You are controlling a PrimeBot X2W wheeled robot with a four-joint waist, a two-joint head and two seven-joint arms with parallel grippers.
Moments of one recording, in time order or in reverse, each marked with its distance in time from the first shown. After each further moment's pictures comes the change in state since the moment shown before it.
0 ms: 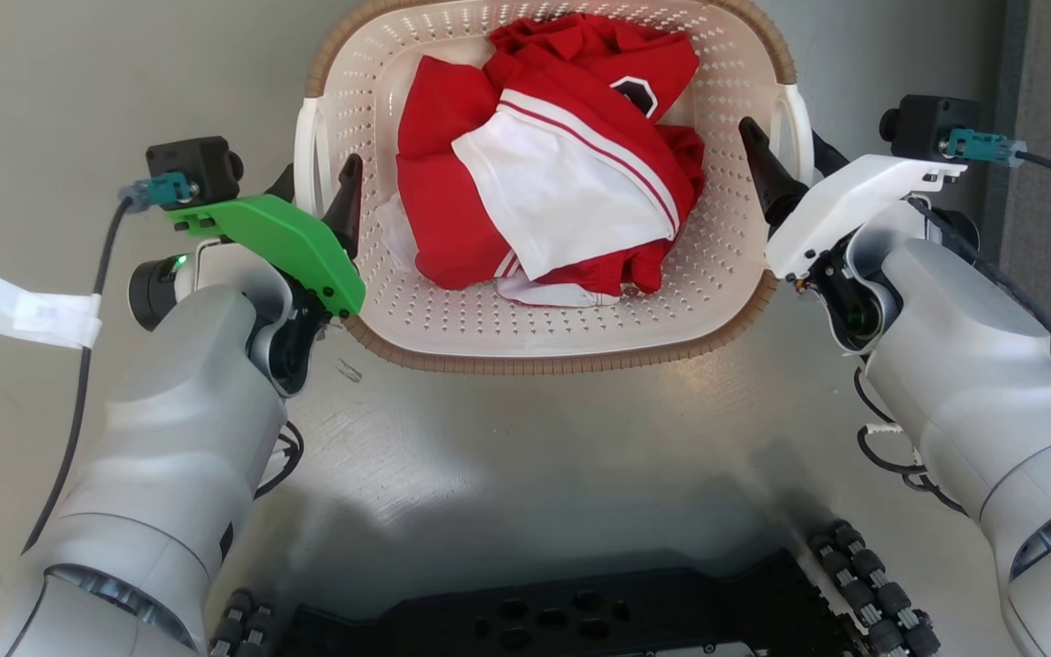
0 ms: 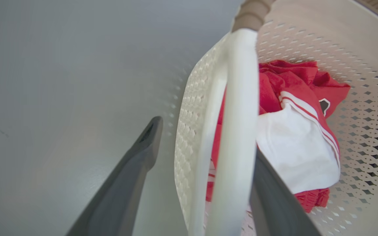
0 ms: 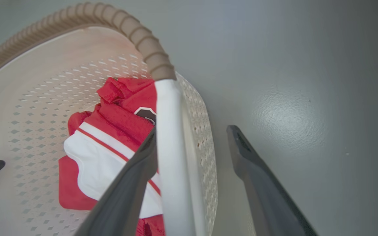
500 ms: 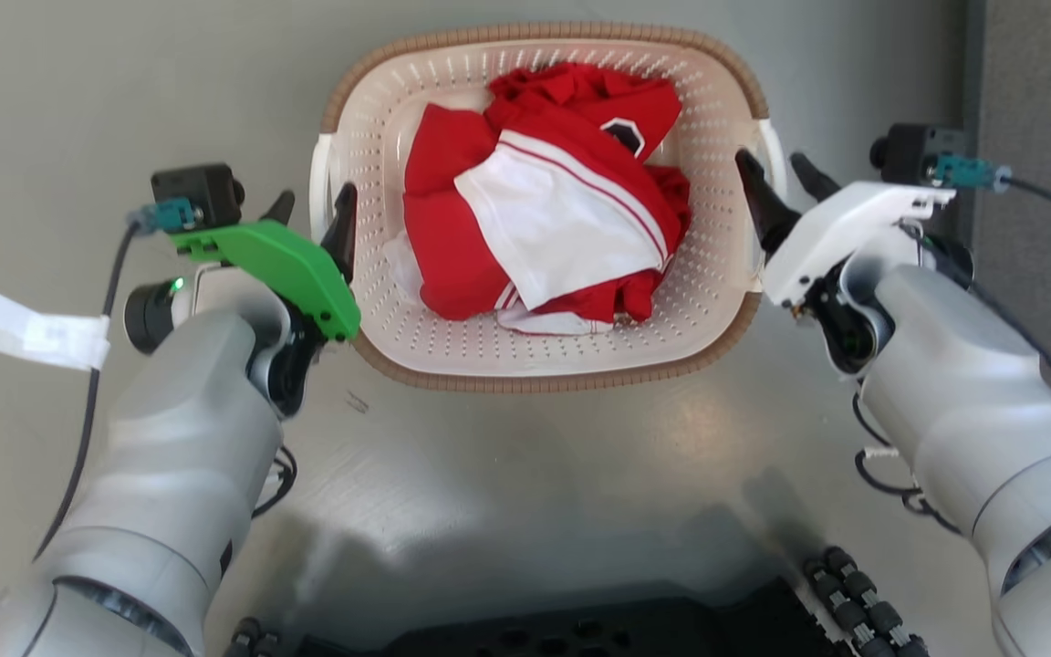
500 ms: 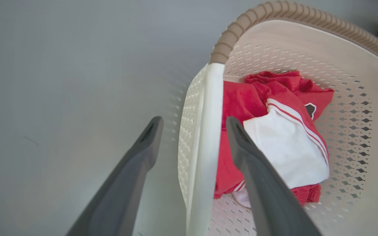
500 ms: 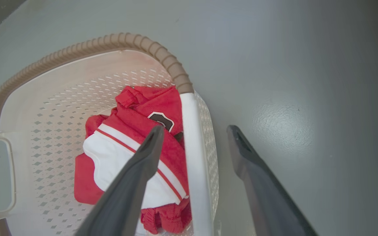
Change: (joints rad) left arm 0.013 0.000 -0.035 0.036 0.009 0.000 -0.020; right arm 0.015 0.014 0.024 0.041 0.001 0.000 -0.008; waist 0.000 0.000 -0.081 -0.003
